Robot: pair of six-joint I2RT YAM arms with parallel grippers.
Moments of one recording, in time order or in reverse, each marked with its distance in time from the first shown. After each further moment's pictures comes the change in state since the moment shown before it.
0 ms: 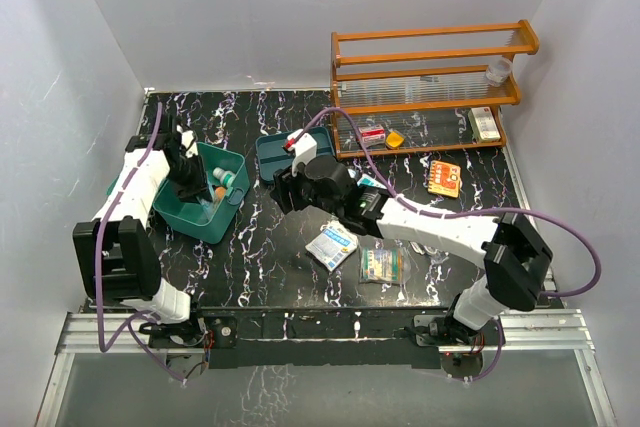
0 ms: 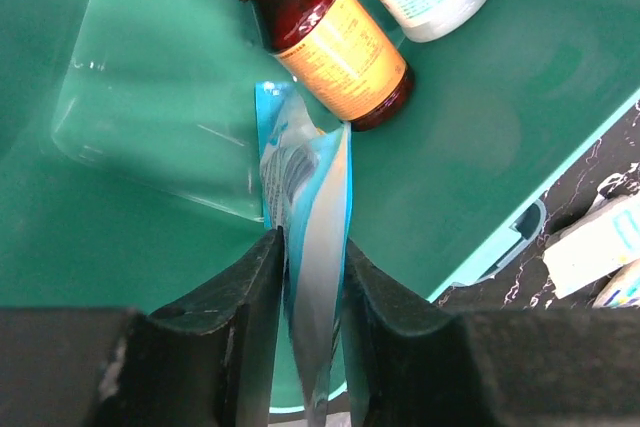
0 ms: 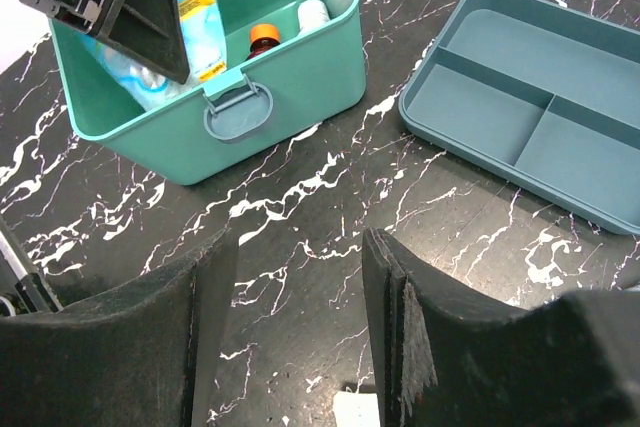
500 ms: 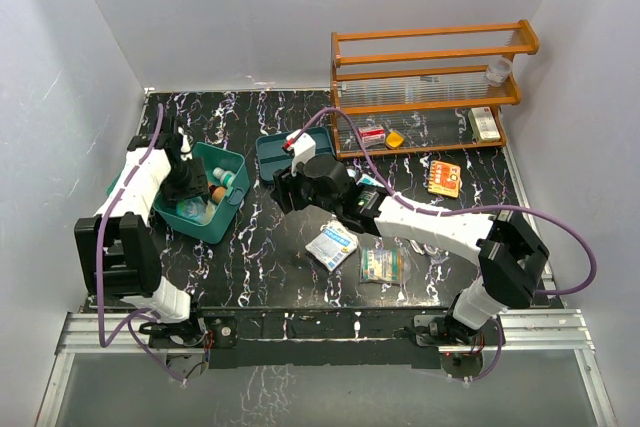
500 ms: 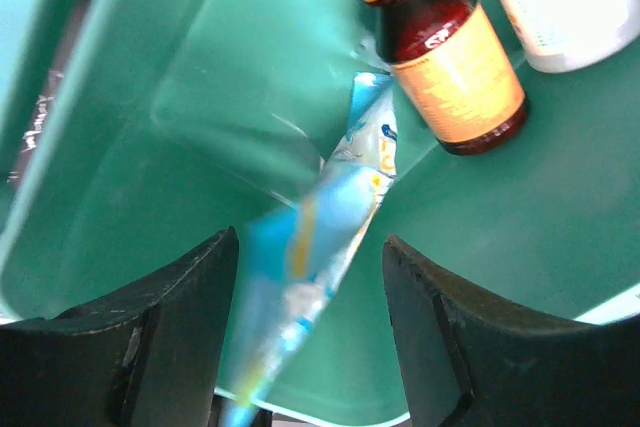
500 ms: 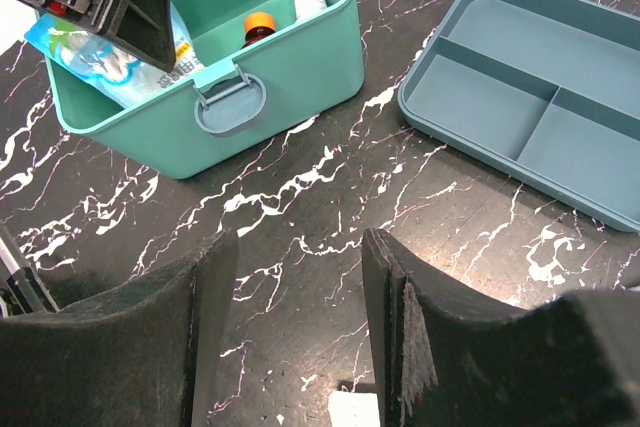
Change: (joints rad) left arm 0.000 0.023 -0.020 -0.010 -0.181 -0.024; right arm -0.015 0.028 0.007 -0.002 -0.026 -0.003
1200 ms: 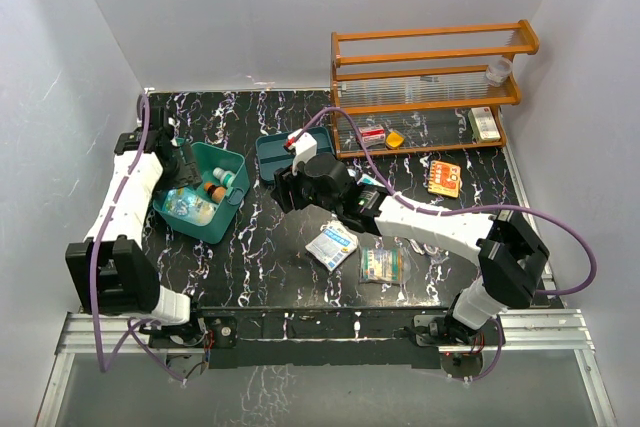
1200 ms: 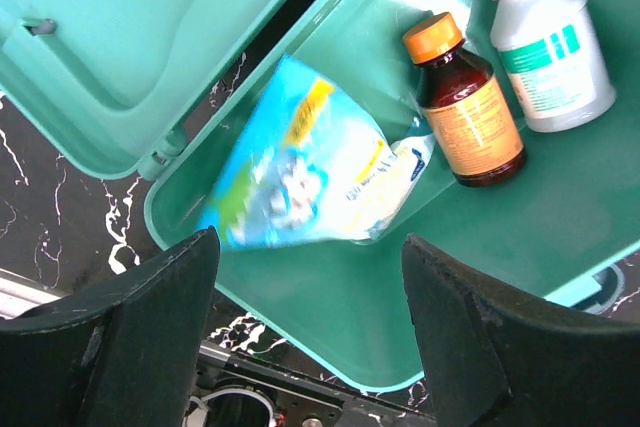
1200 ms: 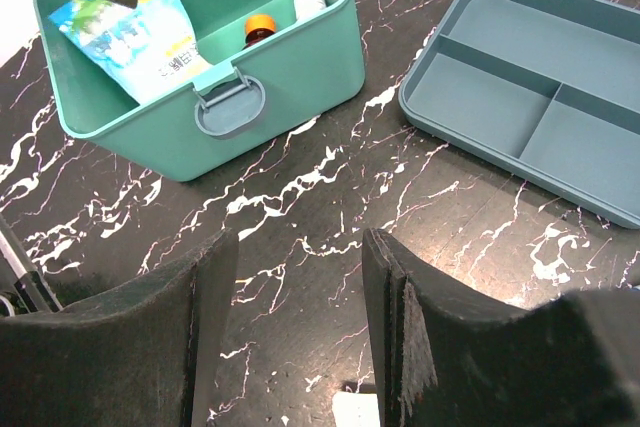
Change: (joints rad) left arm 0.000 -0.090 0.077 -0.034 -0.179 -0.072; right arm -0.005 0.000 -0.001 0.002 -0.003 0.018
